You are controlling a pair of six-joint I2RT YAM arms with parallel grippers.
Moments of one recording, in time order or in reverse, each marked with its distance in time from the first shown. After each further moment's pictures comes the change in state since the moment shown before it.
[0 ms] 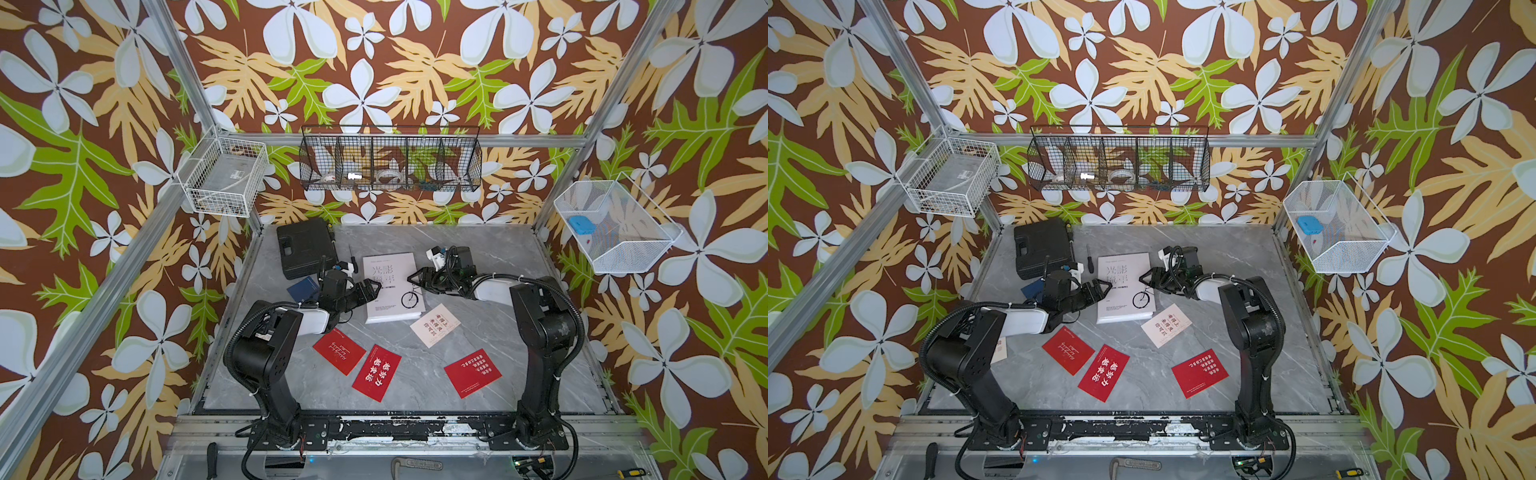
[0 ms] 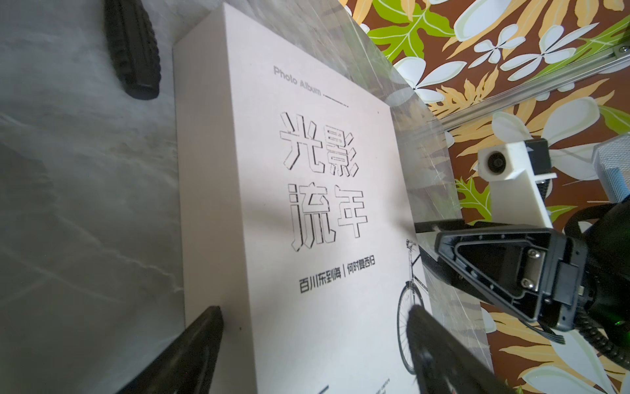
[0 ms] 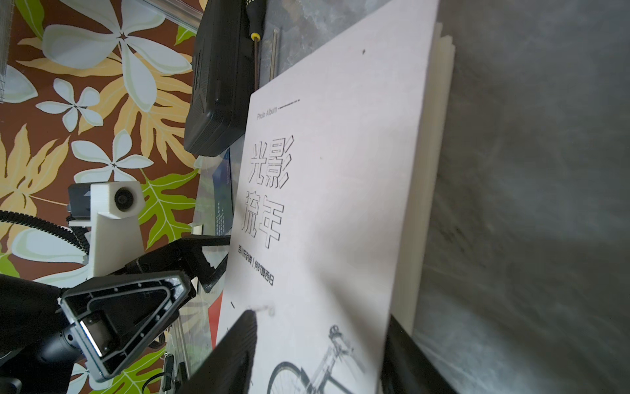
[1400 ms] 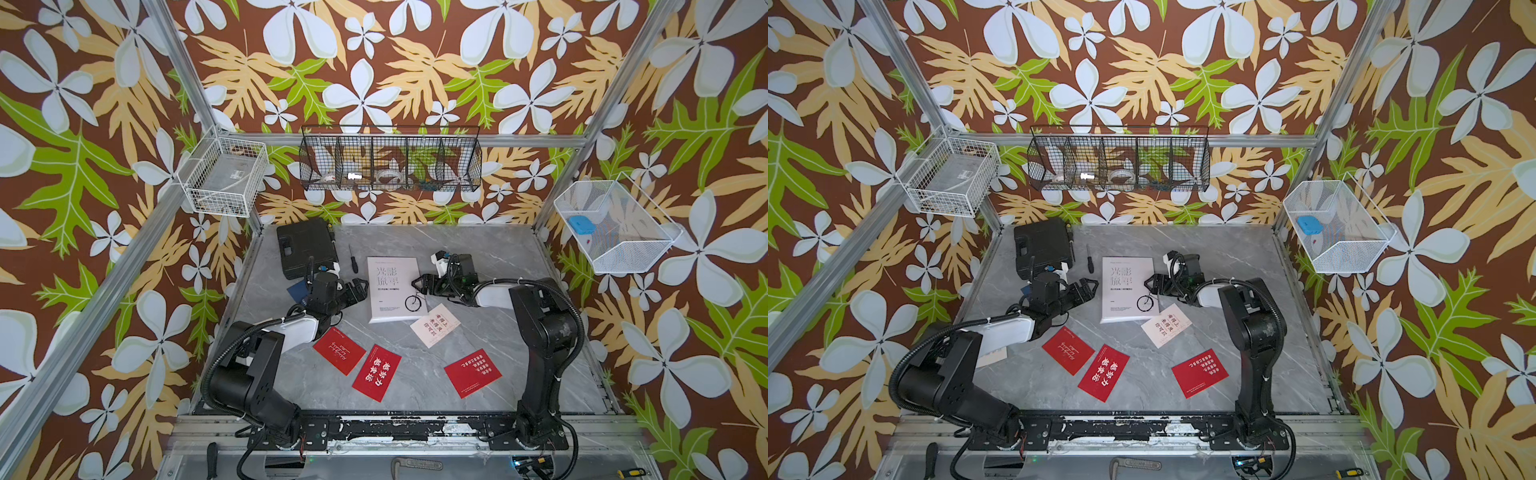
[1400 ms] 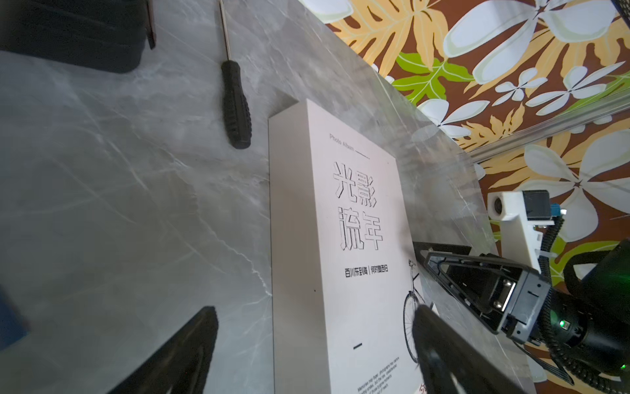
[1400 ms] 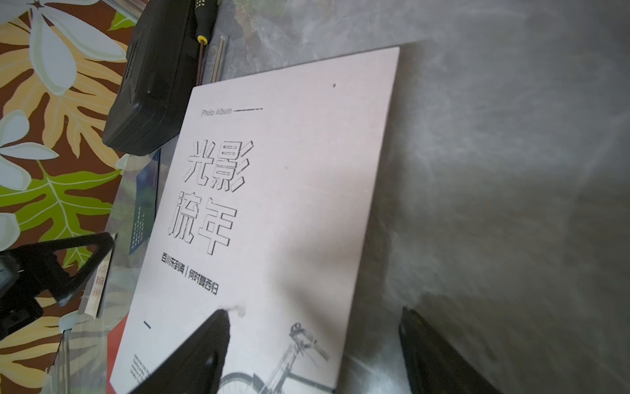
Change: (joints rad) left arm 0.035 -0.164 -0.066 -0.098 -0.135 0.052; right arm -0.005 0.000 -0.093 0.073 0.179 -0.163
